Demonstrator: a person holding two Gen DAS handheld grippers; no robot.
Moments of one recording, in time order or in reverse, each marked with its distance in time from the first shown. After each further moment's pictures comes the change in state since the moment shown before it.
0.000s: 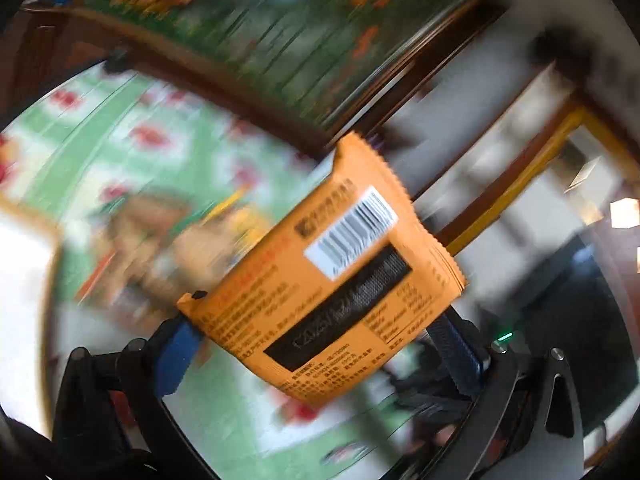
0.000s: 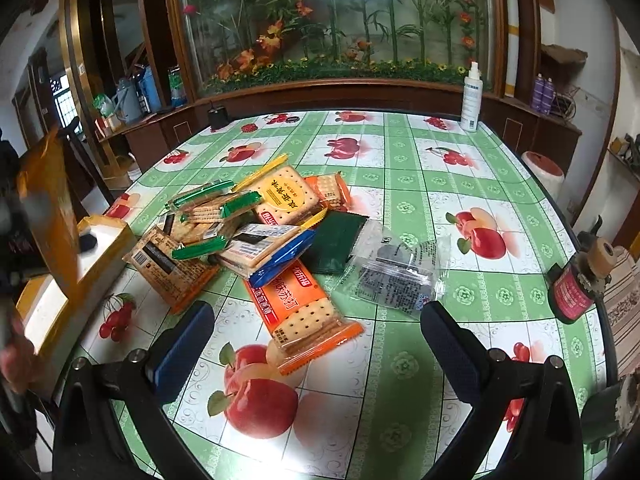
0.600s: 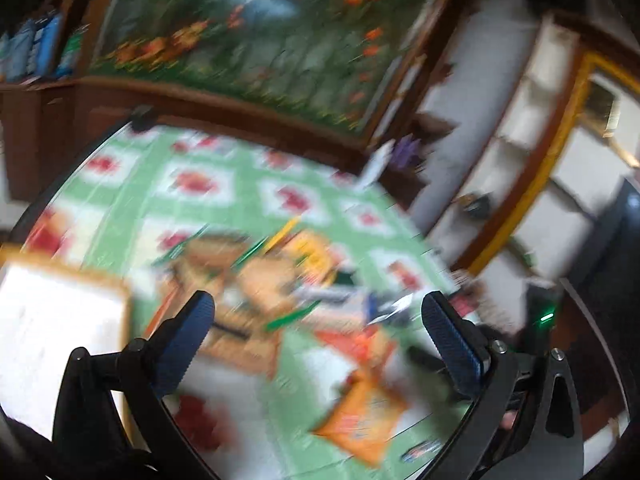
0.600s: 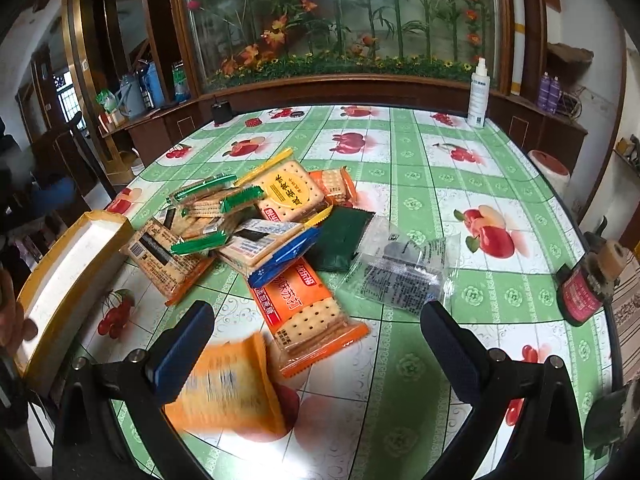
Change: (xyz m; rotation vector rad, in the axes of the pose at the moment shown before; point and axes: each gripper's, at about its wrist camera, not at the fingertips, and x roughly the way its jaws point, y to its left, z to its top) left arm -0.001 -0.002 -0.007 0.171 0.033 0.333; right arm 0.012 -0.003 -0.001 0.005 0.021 0.028
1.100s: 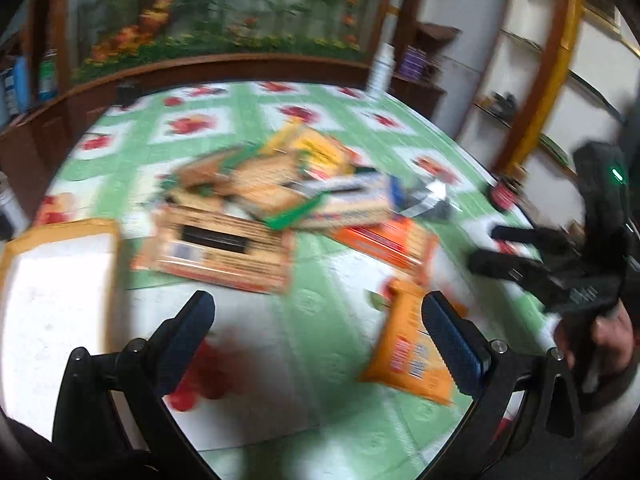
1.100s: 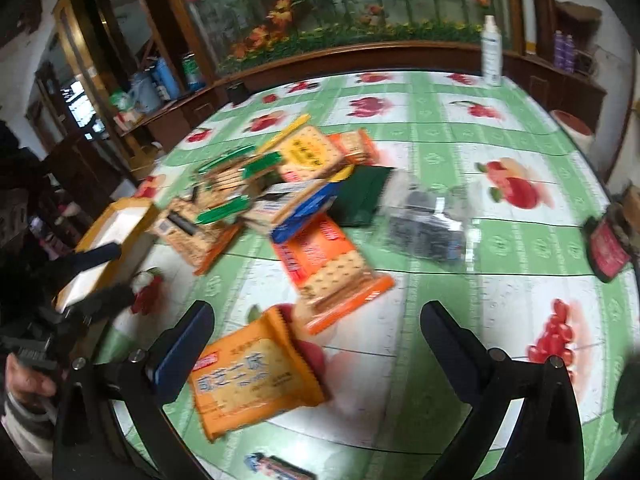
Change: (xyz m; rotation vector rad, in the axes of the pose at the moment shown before) left arm 0.035 -0.027 -0.054 0.258 0.238 0.074; right arm -0.007 -0.010 -0.018 0.071 0.090 0.096
